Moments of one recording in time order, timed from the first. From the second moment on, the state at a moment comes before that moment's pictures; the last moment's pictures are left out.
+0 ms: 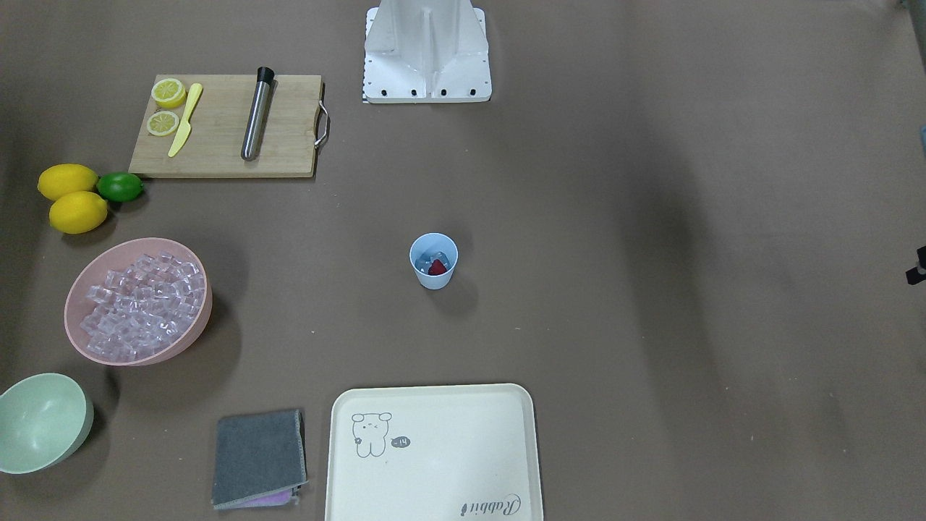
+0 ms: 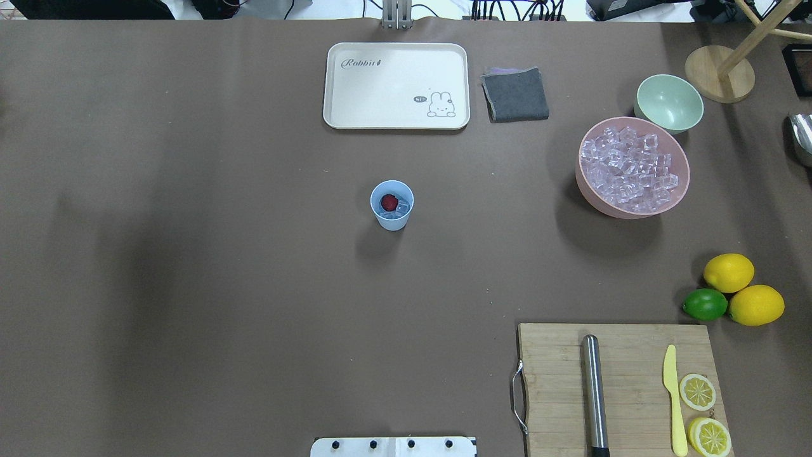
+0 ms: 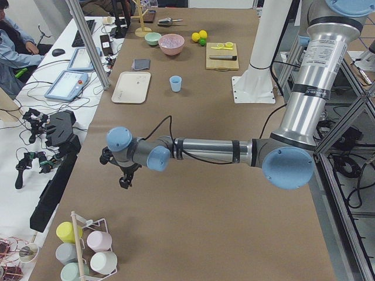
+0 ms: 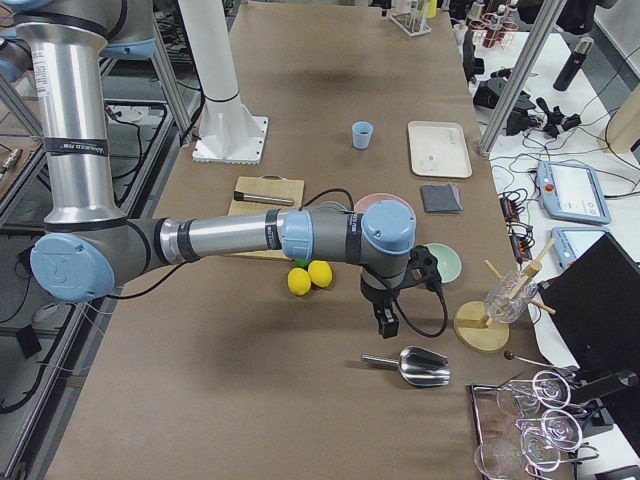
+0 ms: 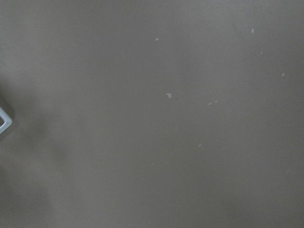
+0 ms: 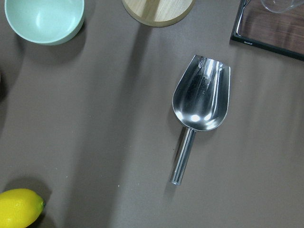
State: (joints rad) left arm -1.47 -1.79 -1.28 -1.87 -2.42 0.06; right arm 1.67 -1.51 1.69 -1.73 2.35 -0.34
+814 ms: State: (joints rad) left arm -1.57 -1.73 -1.46 -1.82 -2.50 0.00; right arm 1.67 -1.52 1.69 -1.73 2.35 -0.35
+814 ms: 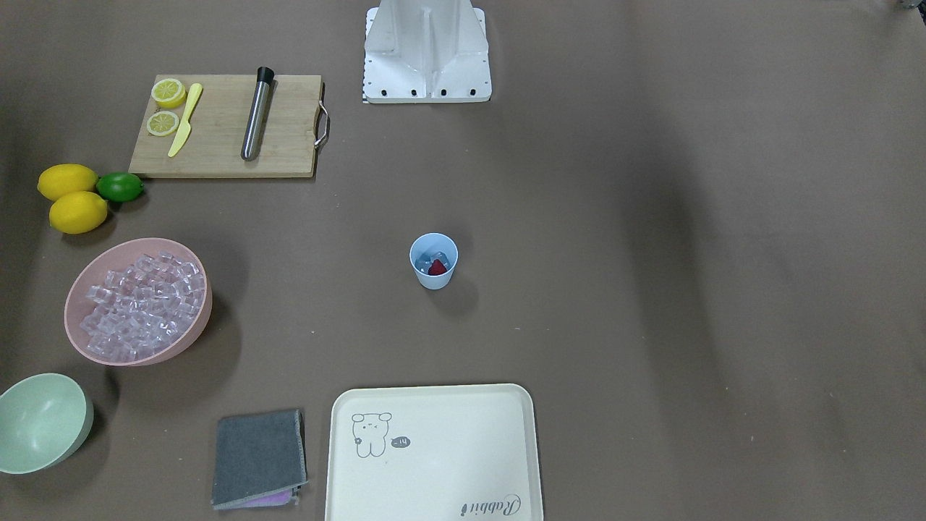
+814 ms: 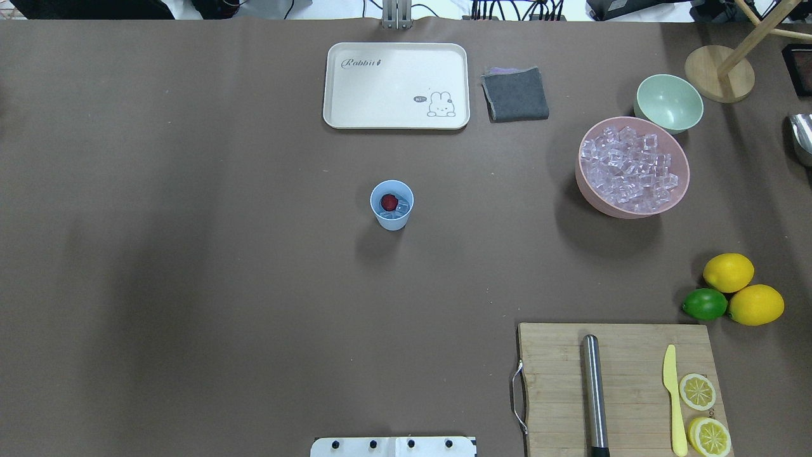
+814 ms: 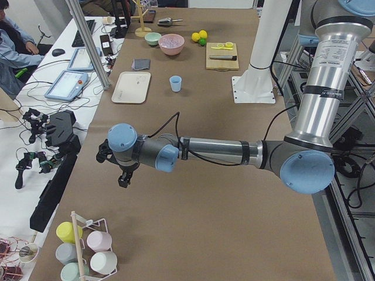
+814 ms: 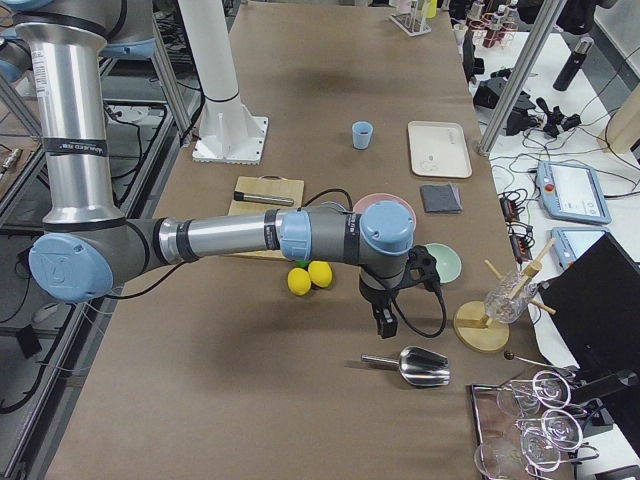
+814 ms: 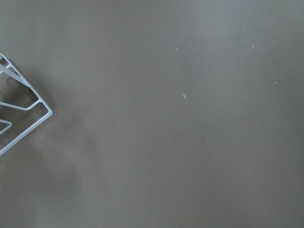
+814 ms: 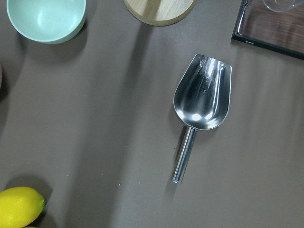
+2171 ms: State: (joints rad) left arm -1.55 -1.73 -1.51 -1.84 -2.34 0.00; right arm 1.67 -1.48 1.70 -1.73 2.33 -0.34
